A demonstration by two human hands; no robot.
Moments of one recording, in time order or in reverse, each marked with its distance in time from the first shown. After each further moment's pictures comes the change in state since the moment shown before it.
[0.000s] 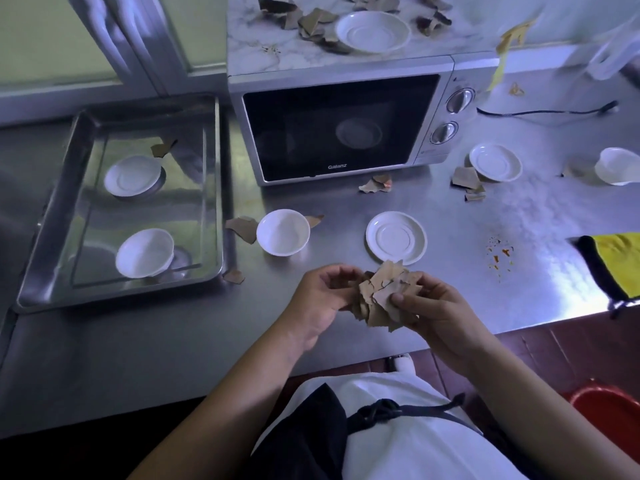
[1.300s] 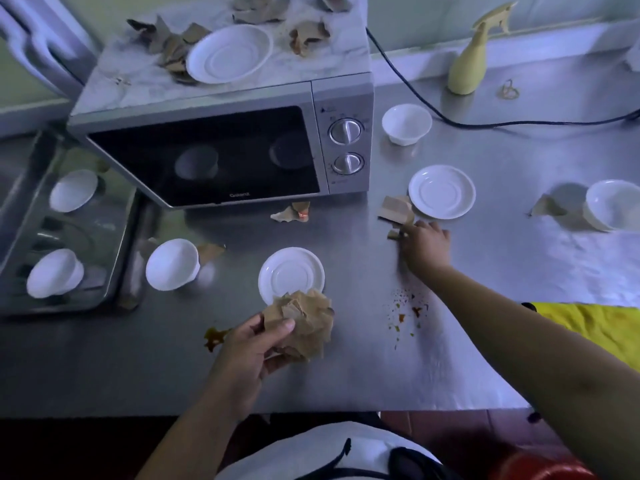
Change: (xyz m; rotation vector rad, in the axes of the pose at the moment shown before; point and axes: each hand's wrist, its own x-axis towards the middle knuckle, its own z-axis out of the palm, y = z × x) left_hand 0.088 -0.019 0.196 -0.147 0.464 -0.224; right_hand 0.271 -0.100 -0.314 -1.585 0.289 -0.274
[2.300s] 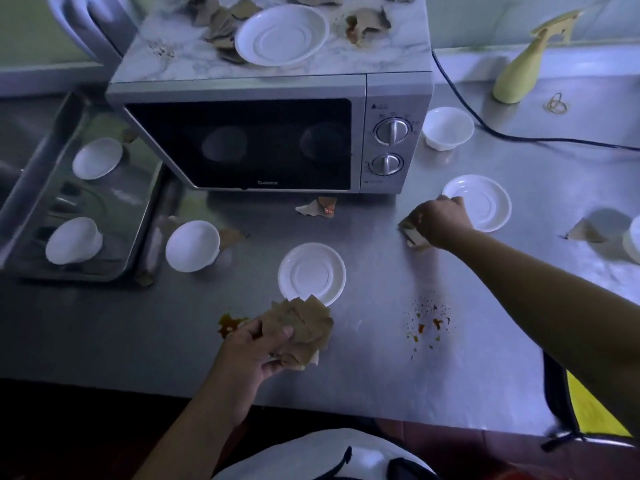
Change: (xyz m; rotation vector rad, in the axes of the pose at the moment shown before) left_hand -0.006 -0.005 -0.035 -0.093 0.063 -0.031; right_hand 0.058 -0.043 -0.046 -0.209 -0.197 -0.236
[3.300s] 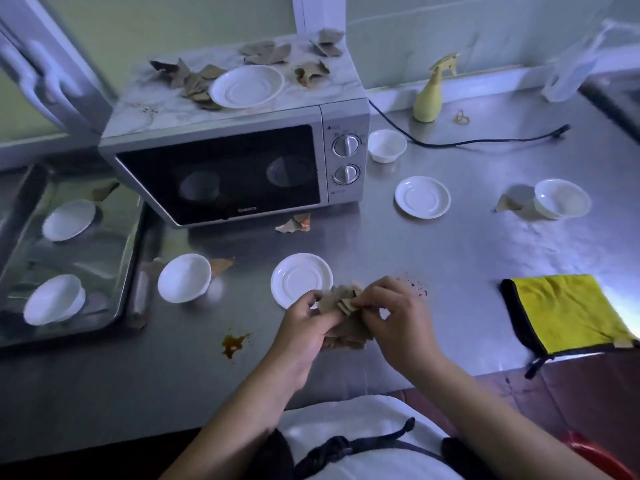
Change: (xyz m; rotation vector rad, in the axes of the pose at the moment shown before) left_hand -0.018 0.008 0.053 0.208 -0.289 0.114; right_hand -0.258 -0.151 -0.007 0.715 0.589 -0.048
